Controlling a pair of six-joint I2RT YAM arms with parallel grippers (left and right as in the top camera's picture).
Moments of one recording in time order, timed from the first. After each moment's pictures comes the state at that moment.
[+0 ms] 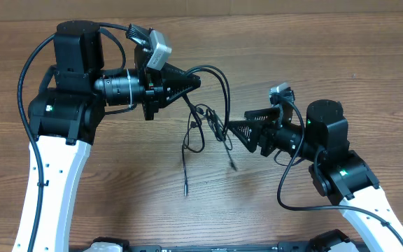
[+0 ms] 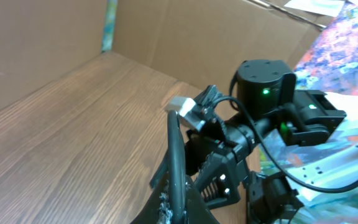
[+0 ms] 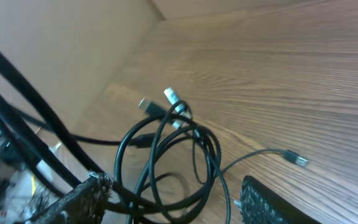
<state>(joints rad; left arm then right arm) -0.14 1.38 1.56 -0.76 1.18 0.23 0.34 1.04 0.79 -0.19 -0.64 0.34</state>
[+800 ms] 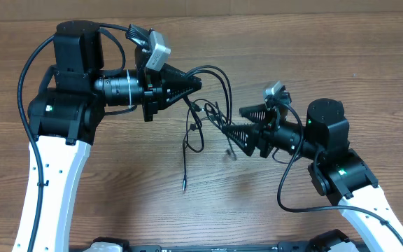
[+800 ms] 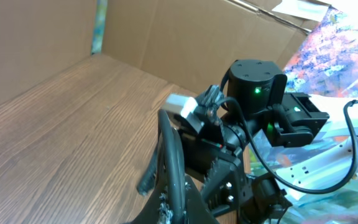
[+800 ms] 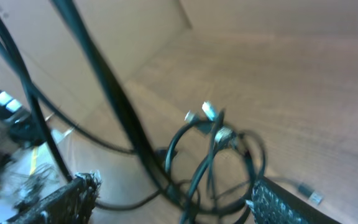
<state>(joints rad) -0.15 1.38 1.56 -0.76 1.21 0.21 0.35 1.05 0.79 -0.09 -0.70 0.25</state>
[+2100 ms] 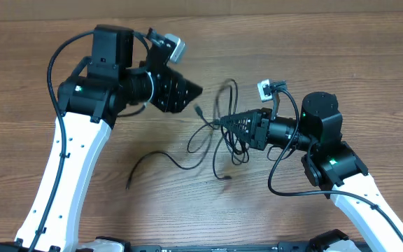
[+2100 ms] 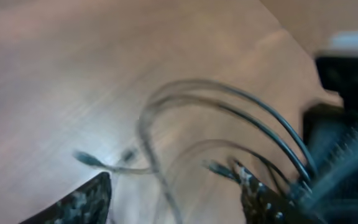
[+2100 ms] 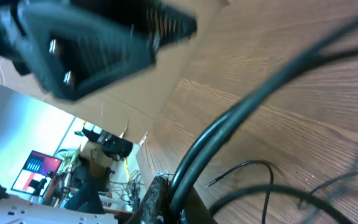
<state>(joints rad) -0.22 1.49 1.56 -0.95 0.69 0.11 0.35 1.14 0.79 0.04 -0.88 0.67</state>
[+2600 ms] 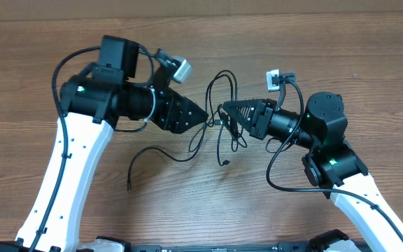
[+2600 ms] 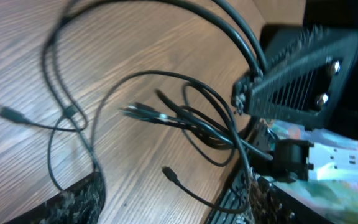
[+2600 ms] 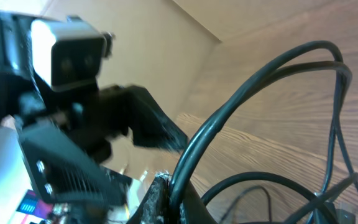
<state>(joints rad) -0.26 1.49 1.56 -1.15 0.81 0.15 0.35 1.14 0.79 0.20 -0.76 0.83</state>
